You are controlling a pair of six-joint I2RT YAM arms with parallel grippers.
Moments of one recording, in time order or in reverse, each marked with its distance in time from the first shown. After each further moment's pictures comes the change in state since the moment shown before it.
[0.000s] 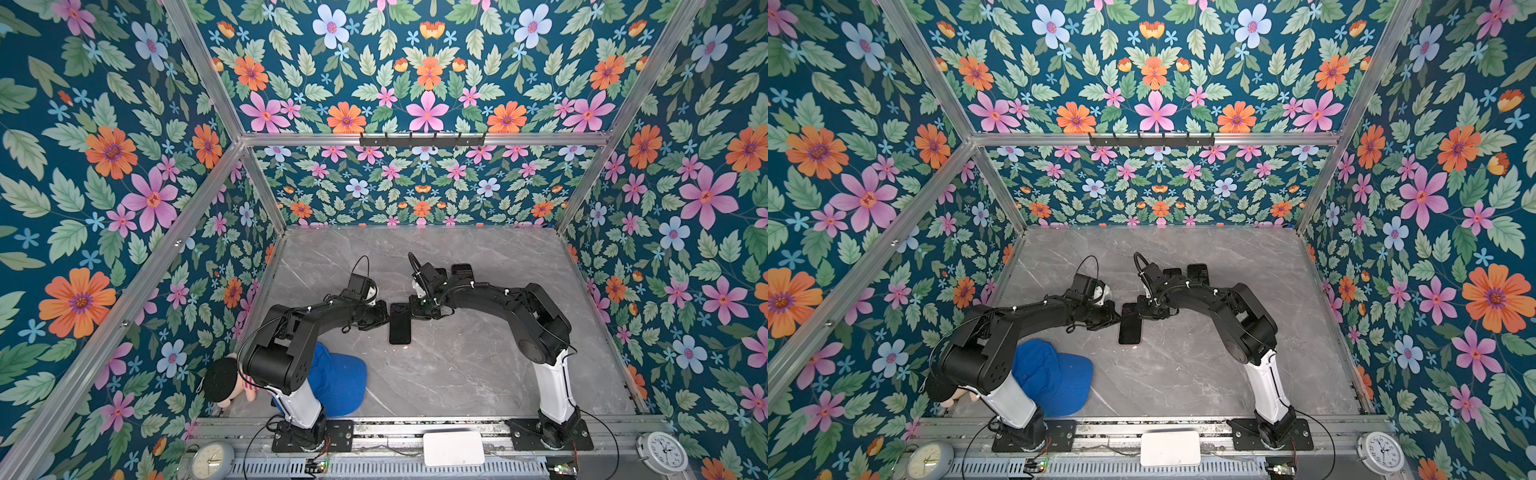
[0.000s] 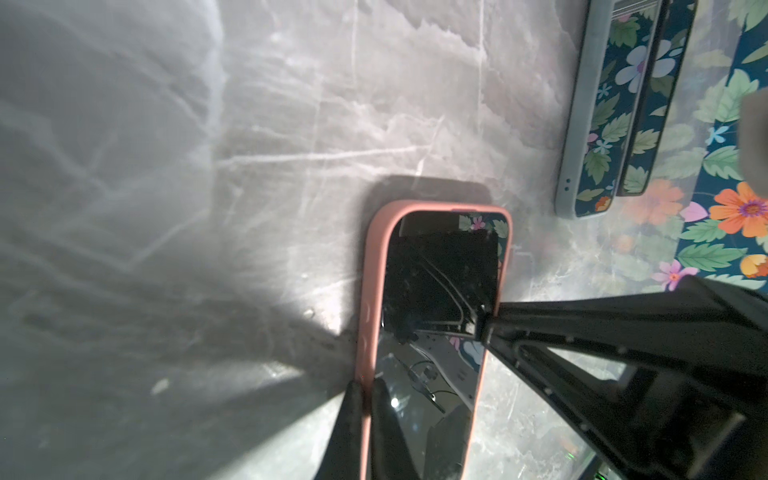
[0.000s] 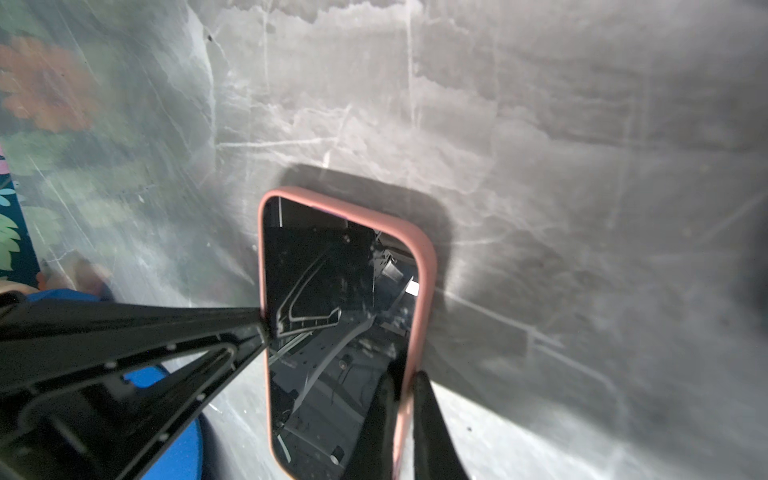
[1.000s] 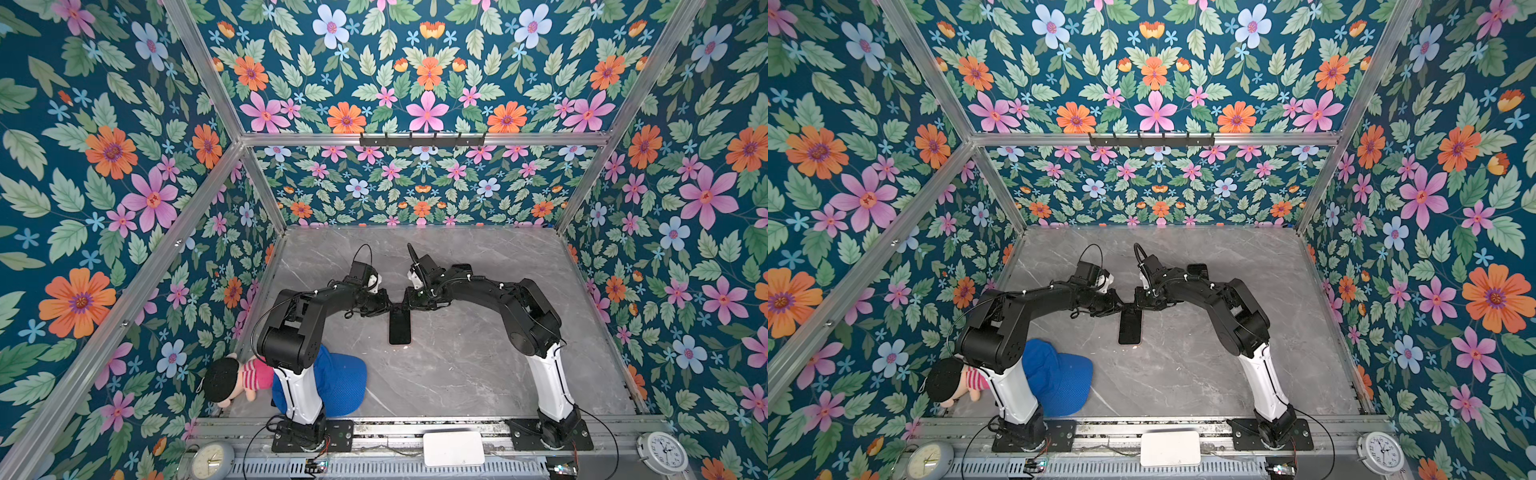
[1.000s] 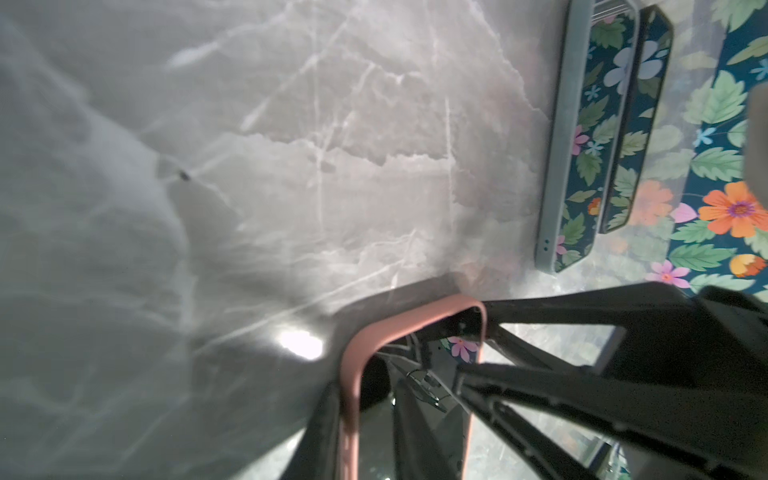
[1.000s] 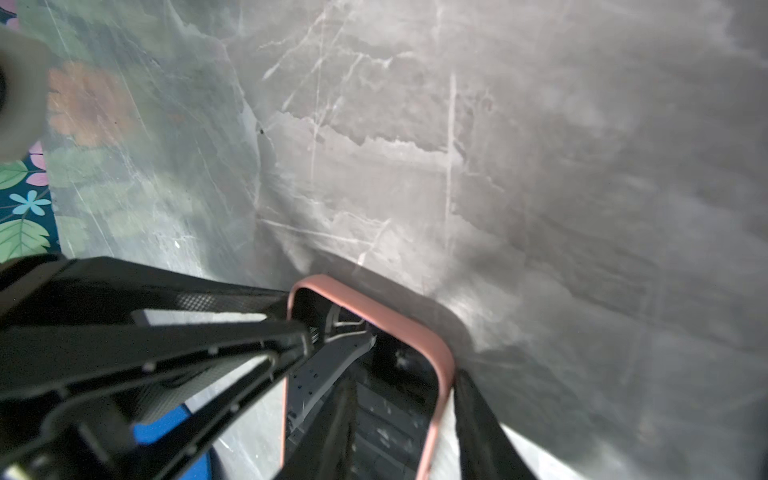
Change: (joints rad) left arm 0.045 0.156 0.187 -0.048 0.050 0.087; right arm -0.039 0.084 0.126 -0.005 -0.027 -0.071
